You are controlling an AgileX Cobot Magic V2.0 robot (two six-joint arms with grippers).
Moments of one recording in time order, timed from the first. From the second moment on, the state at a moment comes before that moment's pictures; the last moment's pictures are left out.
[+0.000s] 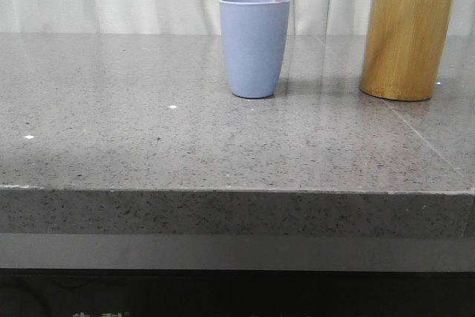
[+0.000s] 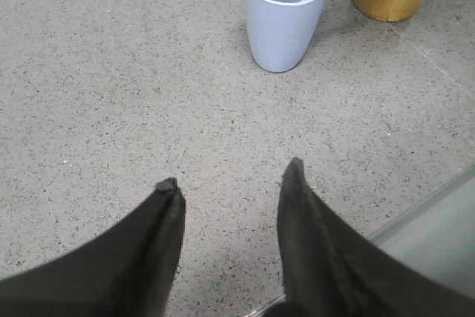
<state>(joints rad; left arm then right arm) -0.56 0.93 -1.05 0.00 0.81 0.05 0.41 1.66 -2.03 0.16 1.11 -0.22</state>
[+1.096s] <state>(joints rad) -0.56 0.93 -1.05 0.00 0.81 0.05 0.41 0.67 -0.90 0.01 0.78 0.03</state>
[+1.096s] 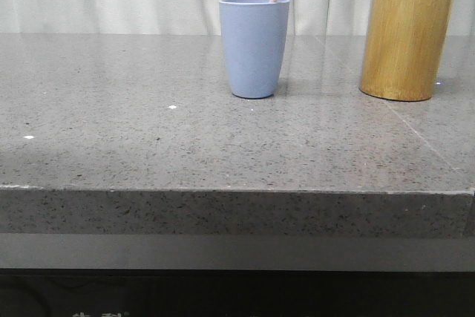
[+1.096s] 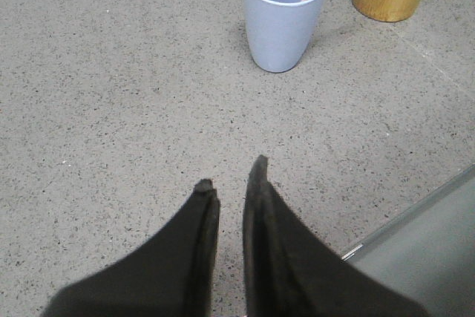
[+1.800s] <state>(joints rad) -0.56 0.93 -1.05 0.00 0.81 0.05 0.41 0.63 -0.85 0.01 0.73 0.03</state>
